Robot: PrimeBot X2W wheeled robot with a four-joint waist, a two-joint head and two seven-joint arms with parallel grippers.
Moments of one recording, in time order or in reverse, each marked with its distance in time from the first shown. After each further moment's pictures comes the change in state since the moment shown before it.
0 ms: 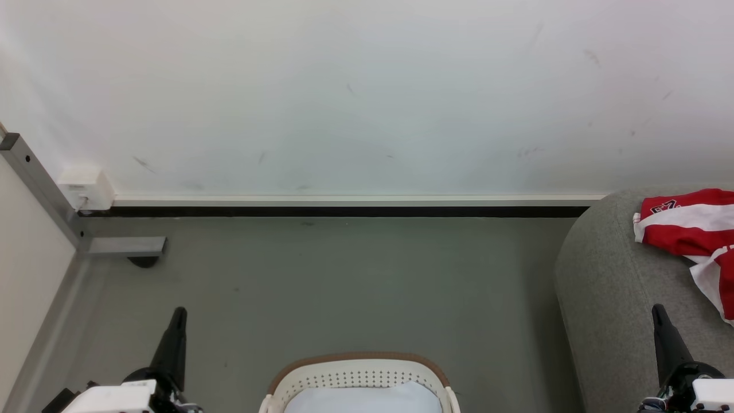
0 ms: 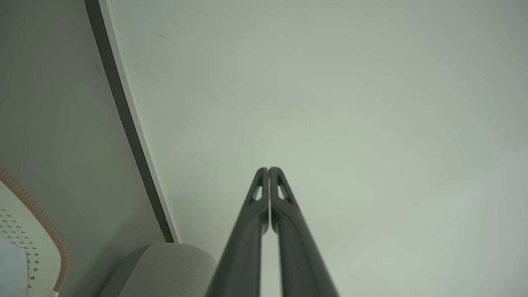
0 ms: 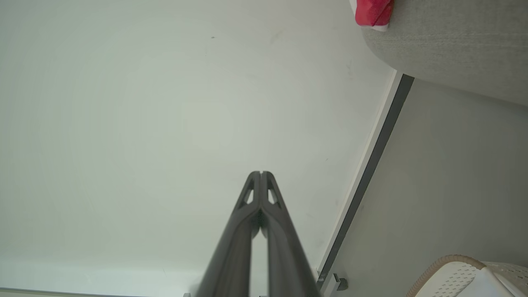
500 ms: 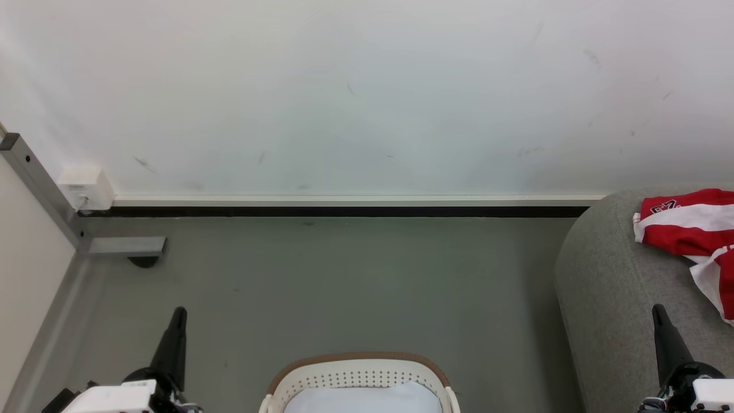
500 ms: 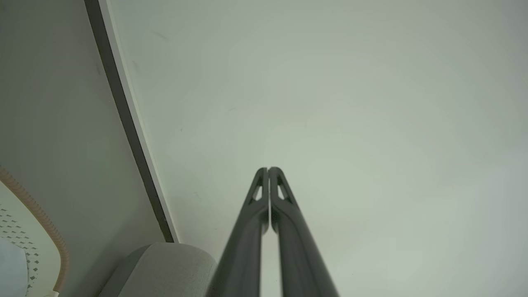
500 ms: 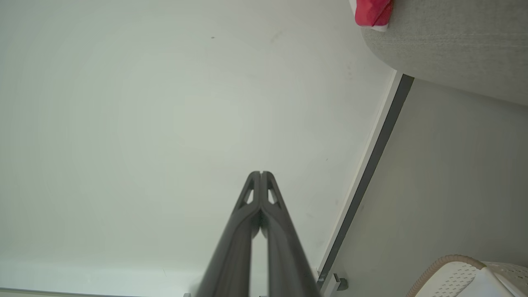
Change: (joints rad) left arm 0.000 0.000 0.000 0.000 0.000 0.000 0.000; right arm 0.000 0.002 -0.004 0.000 -0.002 0.000 0.004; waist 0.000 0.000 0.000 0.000
